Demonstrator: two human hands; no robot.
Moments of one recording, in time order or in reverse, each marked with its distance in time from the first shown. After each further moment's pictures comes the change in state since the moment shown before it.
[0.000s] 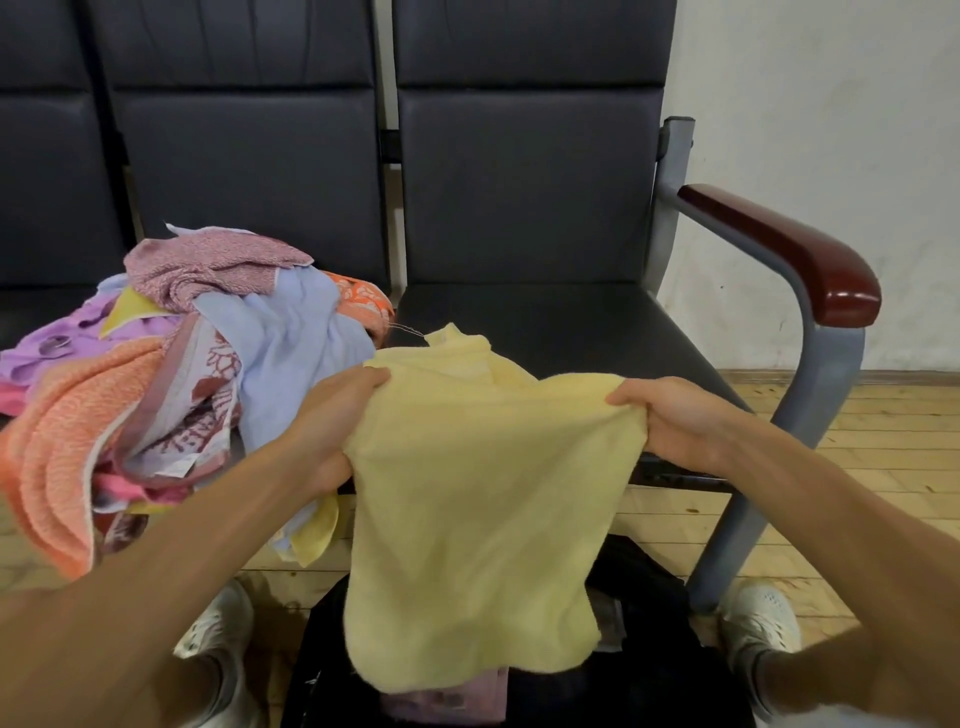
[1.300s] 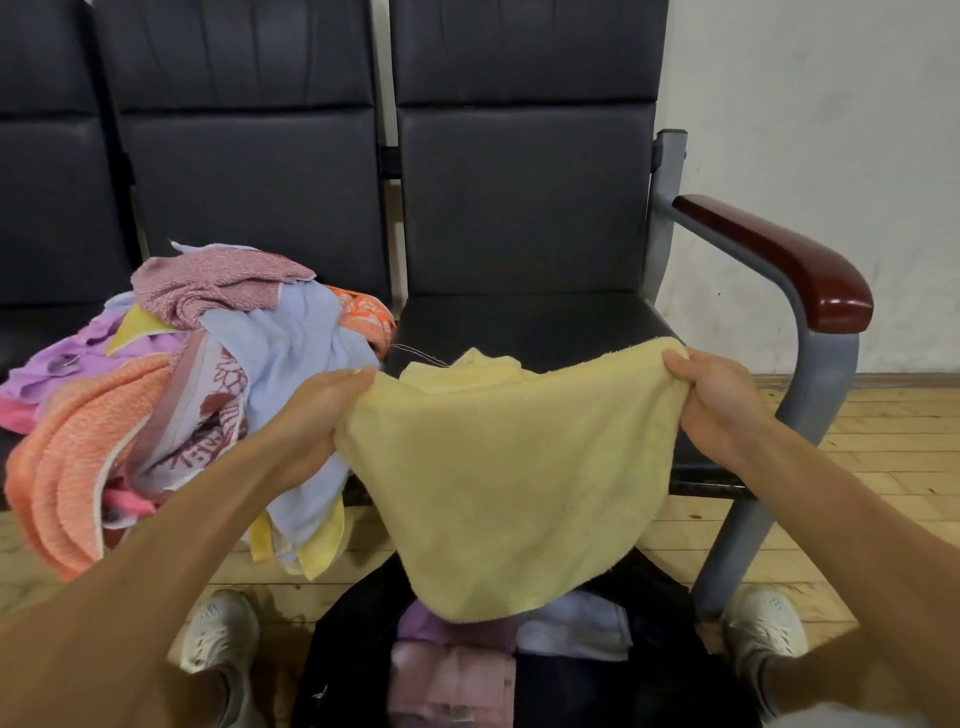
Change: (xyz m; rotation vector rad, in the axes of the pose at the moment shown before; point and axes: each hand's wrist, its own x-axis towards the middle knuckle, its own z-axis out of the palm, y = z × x) left_hand 0.017 0.012 -0.024 0.221 -0.089 0.138; right_hand -0.010 -0.012 -0.010 0.304 0.341 -0.324
